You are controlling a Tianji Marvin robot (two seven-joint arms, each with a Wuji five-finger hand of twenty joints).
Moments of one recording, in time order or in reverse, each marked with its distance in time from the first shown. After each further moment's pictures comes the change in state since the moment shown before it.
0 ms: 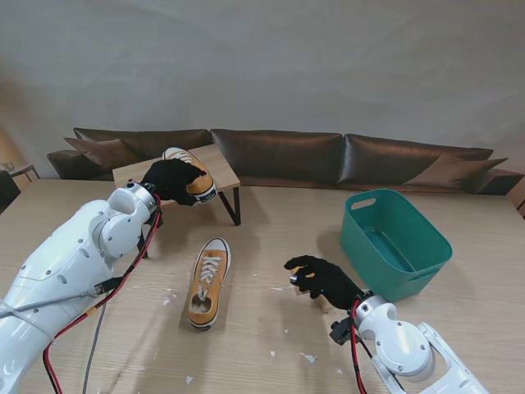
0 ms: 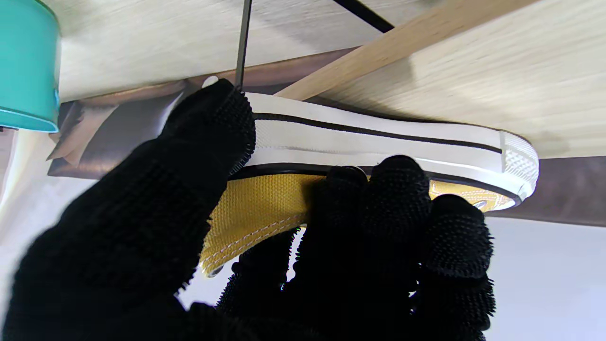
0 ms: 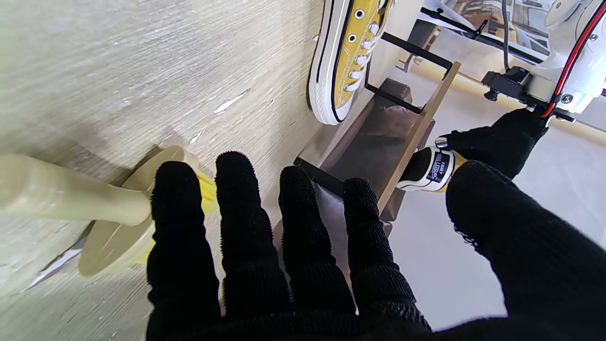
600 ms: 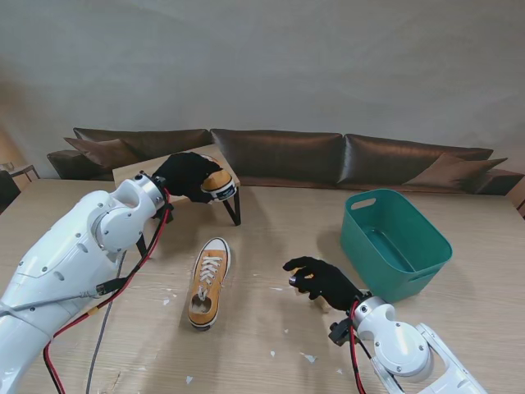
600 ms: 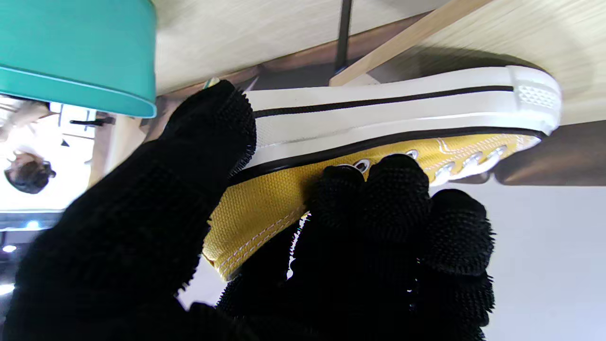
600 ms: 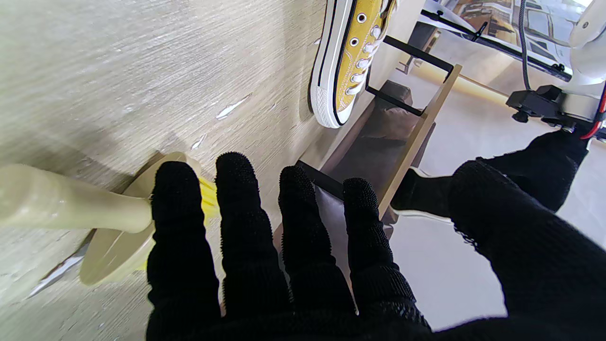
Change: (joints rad) left arm -0.001 0.003 -0.006 -0.102 -0.045 -0.133 -0.070; right arm 0.005 0.000 -0.010 0.013 0.001 -0.008 -0.005; left_hand 0.000 0.000 0.009 0.000 0.000 0.007 -0.010 0.000 0.031 -0.027 0.000 0.022 0.024 -0.018 -0.005 0.013 0.046 -0.019 -0.005 -0.050; right_hand 0.000 0.000 0.000 0.000 0.000 0.000 0.000 0.000 0.000 0.002 0.000 0.000 -0.005 0.001 0.000 0.000 0.000 0.000 0.000 0.000
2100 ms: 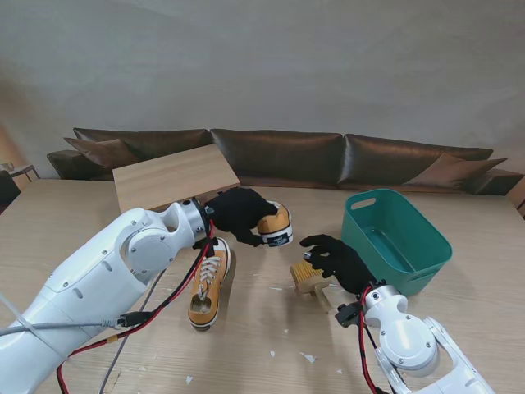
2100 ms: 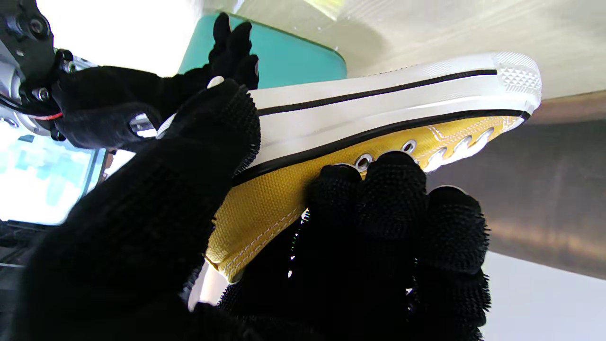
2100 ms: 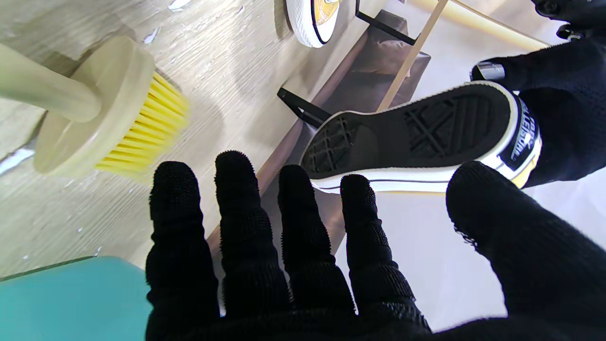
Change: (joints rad) left arm 0.030 -0.007 0.179 -0.149 -0.204 -0.093 -0.152; right arm -0.020 -0.026 0.066 -0.067 0.000 0.035 -0.119; left_hand 0.018 0.000 -0.012 0.000 -0.001 0.012 -0.003 0.000 0.000 -0.015 -0.021 0.019 -0.001 -0.014 -0.043 0.030 -0.029 -0.023 -0.020 -0.009; right_hand 0.000 0.000 0.000 0.000 0.025 0.012 0.016 -0.003 0.013 0.004 0.000 0.000 0.009 0.001 0.006 0.000 0.000 0.010 0.000 0.000
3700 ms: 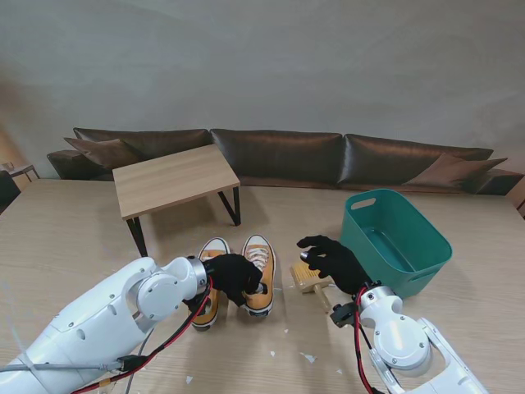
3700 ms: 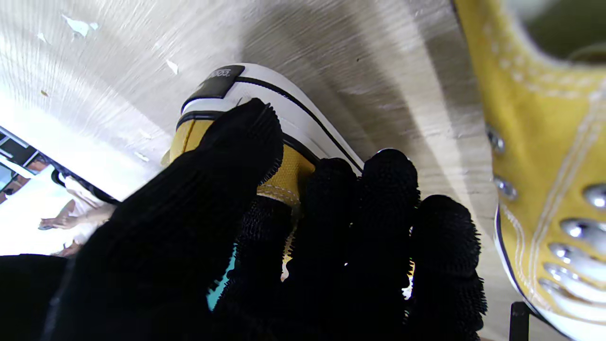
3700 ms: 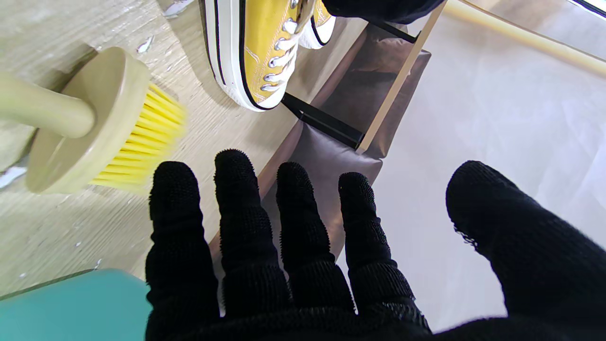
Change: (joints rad) left arm 0.133 0.038 0.094 0.026 -0.037 0.277 -0.176; right arm 0.016 -0.010 -0.027 0.026 0.011 -0.003 -0.029; left_hand 0.098 0.087 -0.055 0.002 -0.114 -0.068 0.066 -0.195 -0.052 -0.037 -0.100 -0.020 -0.029 -0.017 -0.026 -0.029 -0.084 -0.014 -0.002 0.091; right_hand 0.000 0.000 0.000 0.000 0.019 0.010 0.000 -0.001 0.026 0.009 0.000 0.000 0.010 0.001 0.002 0.000 0.000 0.002 0.000 0.000
